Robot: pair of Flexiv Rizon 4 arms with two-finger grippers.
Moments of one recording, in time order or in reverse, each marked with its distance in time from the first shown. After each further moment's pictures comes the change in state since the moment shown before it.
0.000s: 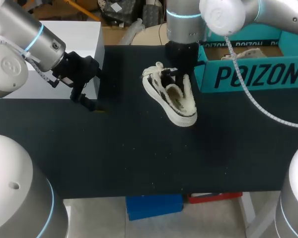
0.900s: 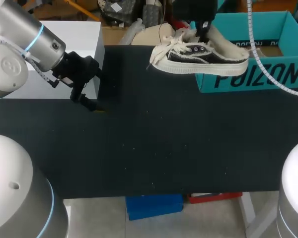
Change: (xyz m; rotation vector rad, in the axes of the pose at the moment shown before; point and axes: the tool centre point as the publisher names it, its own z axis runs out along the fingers) left arm 0.000 0.000 0.000 0.000 0.000 0.000; right arm -0.063 -0.003 -0.127 0.036 -0.161 -0.870
